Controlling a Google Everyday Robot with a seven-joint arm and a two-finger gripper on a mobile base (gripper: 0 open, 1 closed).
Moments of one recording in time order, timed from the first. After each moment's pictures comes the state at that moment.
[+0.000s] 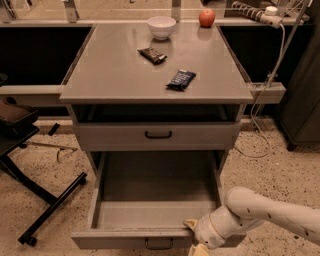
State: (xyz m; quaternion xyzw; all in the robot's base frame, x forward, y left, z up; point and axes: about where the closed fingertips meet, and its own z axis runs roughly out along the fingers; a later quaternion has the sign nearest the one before) arm 0.350 -0.081 0.448 -0.54 0.73 0.39 0.12
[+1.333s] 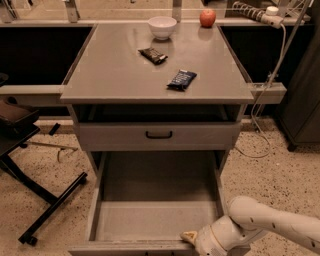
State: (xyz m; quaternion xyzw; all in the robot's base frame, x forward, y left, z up) arm 0.310 -0.073 0.456 -0.52 0.73 0.44 0.11
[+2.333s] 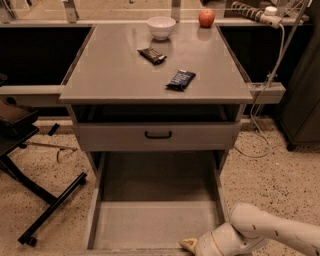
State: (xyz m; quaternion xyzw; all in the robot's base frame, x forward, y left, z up) arm 0.286 -0.067 0.456 -0.50 0.72 0.46 0.11
